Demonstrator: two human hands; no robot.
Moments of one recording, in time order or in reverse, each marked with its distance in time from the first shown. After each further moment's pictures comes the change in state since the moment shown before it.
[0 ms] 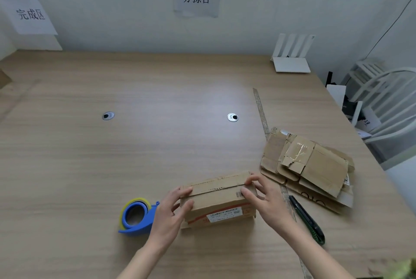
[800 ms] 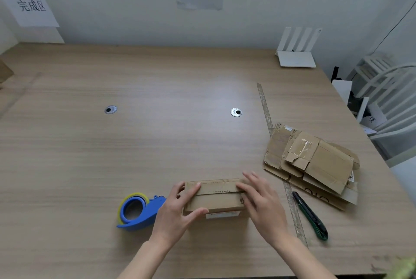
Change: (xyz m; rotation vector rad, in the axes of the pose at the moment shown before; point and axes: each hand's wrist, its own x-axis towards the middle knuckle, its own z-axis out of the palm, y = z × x) left_hand -0.002 -0.023 0.003 0.426 -0.061 0.134; right_hand -0.014 0.038 0.023 -0.735 0.118 -0.404
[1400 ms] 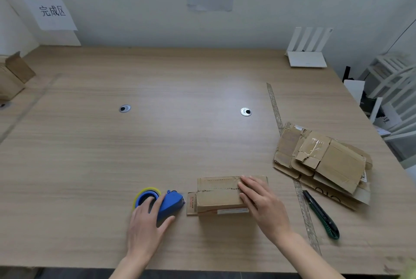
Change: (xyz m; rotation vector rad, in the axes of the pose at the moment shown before) left_hand -0.058 -0.077 -0.043 0.495 0.123 -0.205; right_hand -0.002 -0.023 0.013 -0.050 0.030 -0.102
